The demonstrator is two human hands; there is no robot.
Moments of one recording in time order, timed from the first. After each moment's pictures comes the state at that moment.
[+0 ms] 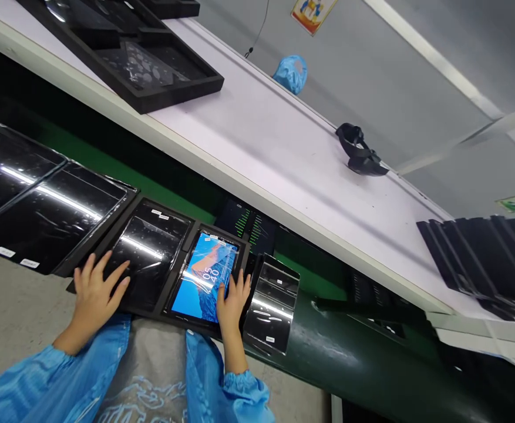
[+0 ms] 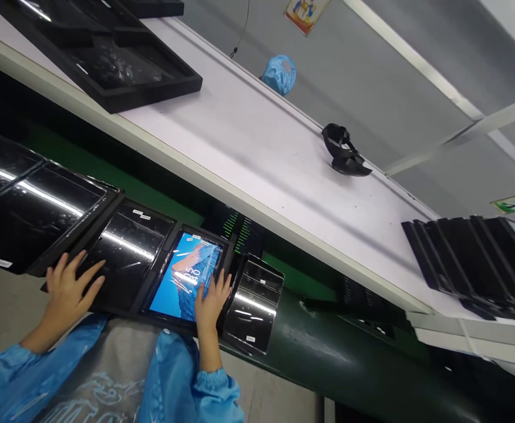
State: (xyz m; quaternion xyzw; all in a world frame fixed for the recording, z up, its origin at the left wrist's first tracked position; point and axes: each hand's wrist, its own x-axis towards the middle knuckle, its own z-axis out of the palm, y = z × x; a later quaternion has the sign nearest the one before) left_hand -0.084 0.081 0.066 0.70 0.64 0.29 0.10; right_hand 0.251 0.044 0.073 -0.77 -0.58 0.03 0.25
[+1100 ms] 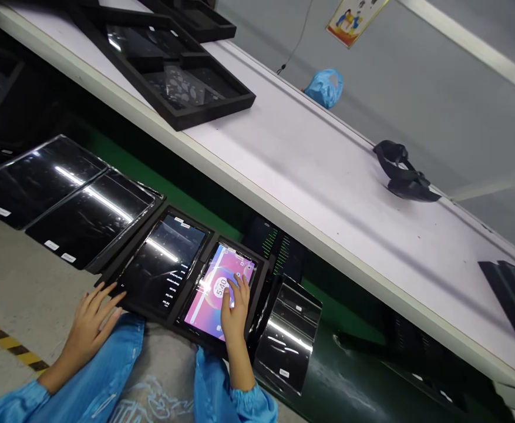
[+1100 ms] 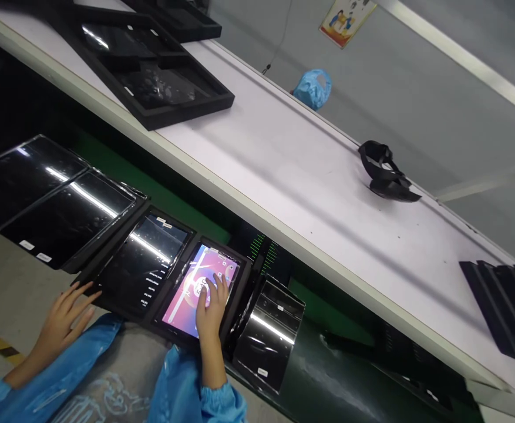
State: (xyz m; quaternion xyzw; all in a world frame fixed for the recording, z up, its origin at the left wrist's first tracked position) left_hand -0.133 0.022 0.025 0.73 0.61 0.28 0.11; right_hand 0.228 0.080 0.097 -0.69 -0.63 0.11 0.34
